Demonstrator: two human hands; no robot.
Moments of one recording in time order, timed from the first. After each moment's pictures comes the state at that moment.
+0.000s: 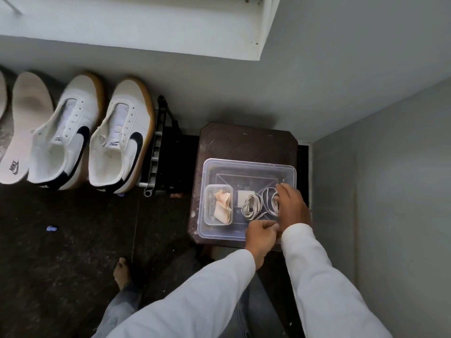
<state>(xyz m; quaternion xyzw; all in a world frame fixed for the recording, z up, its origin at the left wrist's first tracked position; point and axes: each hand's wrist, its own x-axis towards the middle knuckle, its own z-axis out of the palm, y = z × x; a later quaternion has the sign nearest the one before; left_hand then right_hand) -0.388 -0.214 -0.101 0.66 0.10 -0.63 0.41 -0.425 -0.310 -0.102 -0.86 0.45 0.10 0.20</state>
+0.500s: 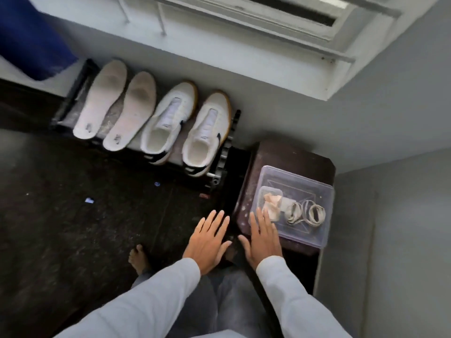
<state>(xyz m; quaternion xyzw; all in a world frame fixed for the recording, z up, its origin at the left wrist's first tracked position) -0.258 0.041 -0.065 0.85 -0.47 -0.23 0.05 -0.362 -0.109 -0.056 -0.92 0.29 0.21 0.15</state>
